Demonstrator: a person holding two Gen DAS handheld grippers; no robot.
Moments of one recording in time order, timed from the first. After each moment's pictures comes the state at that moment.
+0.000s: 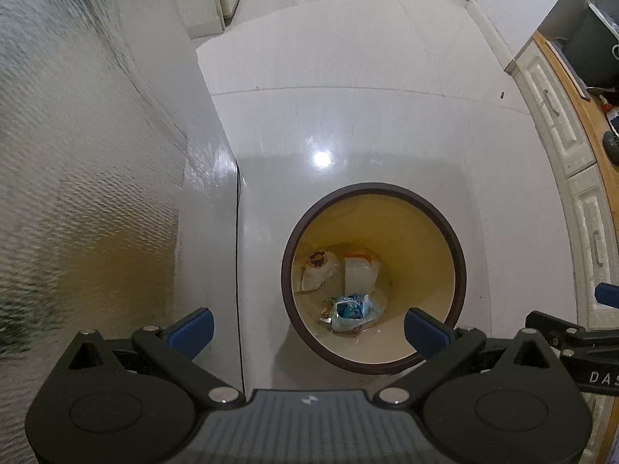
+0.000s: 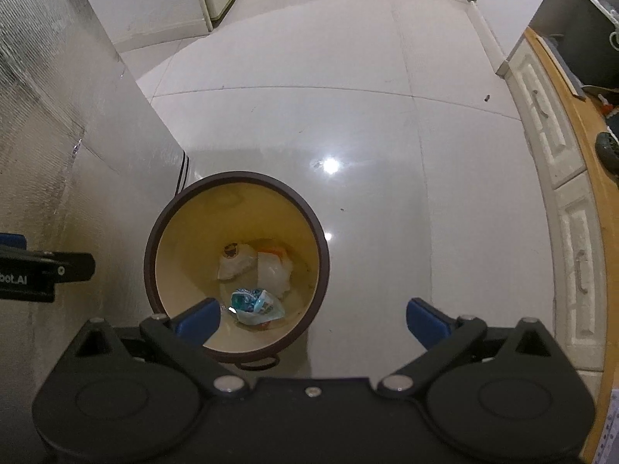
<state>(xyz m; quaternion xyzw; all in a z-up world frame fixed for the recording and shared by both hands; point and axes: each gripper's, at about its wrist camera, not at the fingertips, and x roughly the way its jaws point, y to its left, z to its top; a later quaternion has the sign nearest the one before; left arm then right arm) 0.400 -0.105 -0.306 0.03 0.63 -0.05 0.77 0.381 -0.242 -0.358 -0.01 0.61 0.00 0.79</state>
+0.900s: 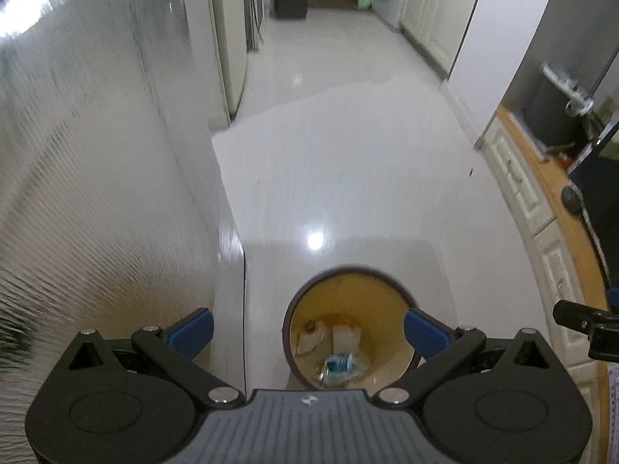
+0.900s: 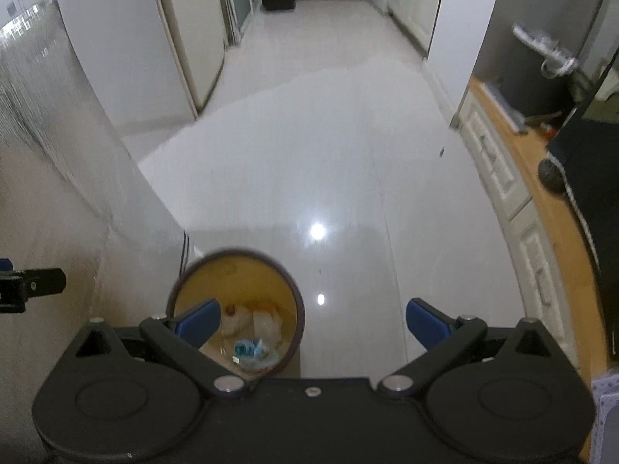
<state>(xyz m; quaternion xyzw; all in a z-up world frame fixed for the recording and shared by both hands) 0.349 -0.103 -0.173 0.02 0.51 -0.06 0.86 0.328 -0.273 -0.235 0.03 0.51 -0.03 0.86</state>
